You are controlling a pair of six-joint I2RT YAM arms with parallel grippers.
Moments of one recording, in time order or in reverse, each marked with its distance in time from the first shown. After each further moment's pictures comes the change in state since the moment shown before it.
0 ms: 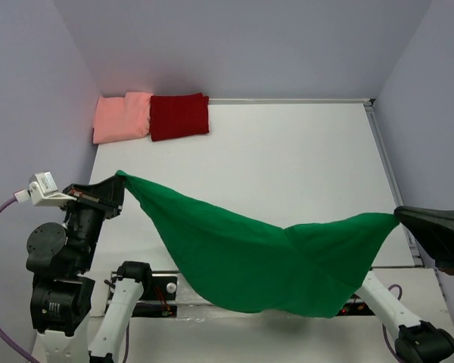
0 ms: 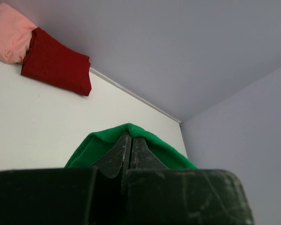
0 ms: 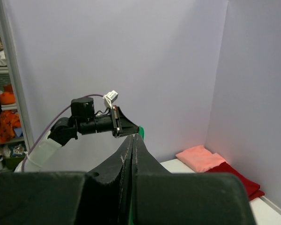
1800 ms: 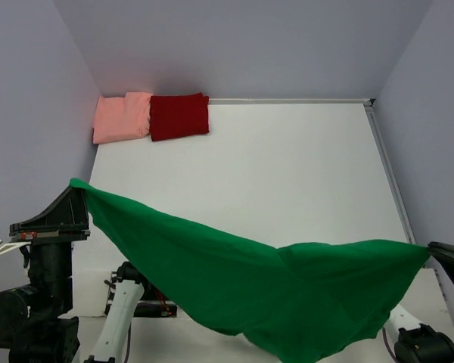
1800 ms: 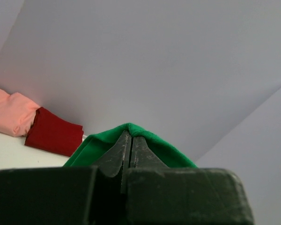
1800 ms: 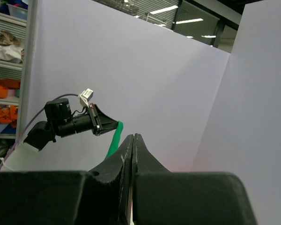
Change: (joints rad) left arm 0.016 -0.076 0.208 0.064 -0.148 0.076; right arm 0.000 -0.030 0.031 0.184 -0.021 -0.009
